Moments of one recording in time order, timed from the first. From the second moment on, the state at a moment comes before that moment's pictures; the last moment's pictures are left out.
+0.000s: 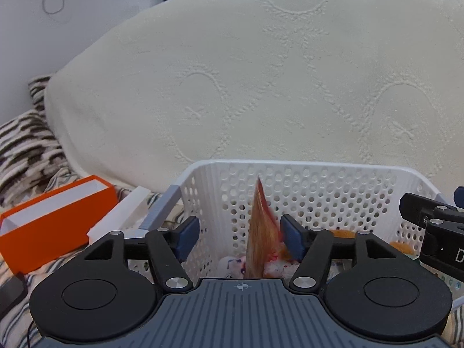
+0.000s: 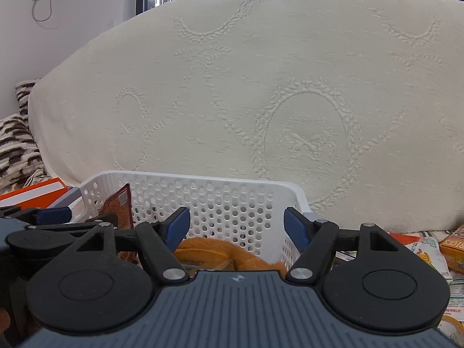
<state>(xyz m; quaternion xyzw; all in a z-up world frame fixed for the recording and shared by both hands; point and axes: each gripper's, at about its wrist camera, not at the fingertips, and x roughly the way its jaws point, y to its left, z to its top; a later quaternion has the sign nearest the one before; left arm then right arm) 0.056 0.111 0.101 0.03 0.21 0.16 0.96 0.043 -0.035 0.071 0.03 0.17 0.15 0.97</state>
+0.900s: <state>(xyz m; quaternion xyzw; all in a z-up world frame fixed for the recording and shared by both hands) 0.013 0.055 0.132 0.05 0.17 0.13 0.98 -0.012 -0.109 0.074 0.06 0.16 0.09 0.98</state>
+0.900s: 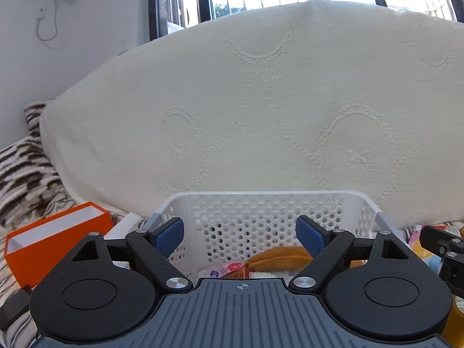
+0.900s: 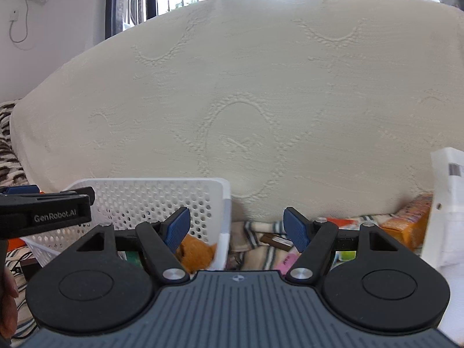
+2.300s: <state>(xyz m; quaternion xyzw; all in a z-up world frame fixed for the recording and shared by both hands) 0.010 0.090 0.128 0.05 0.16 0.18 0.97 -0.015 -0.040 0.092 0.01 0.12 0.14 0.98</state>
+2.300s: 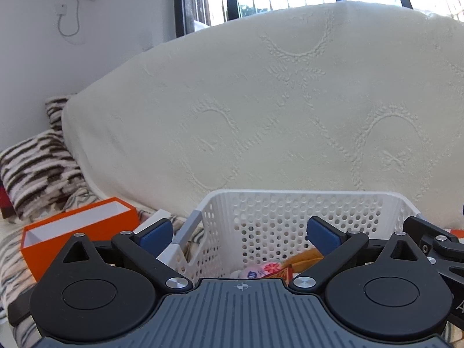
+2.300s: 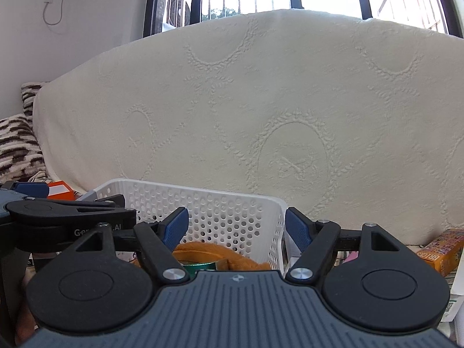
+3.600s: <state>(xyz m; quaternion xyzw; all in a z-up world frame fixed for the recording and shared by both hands) 0.014 0.099 0.131 0.02 0.17 0.17 0.97 -0.014 -0.040 0.095 0.01 0.12 0.13 0.98</state>
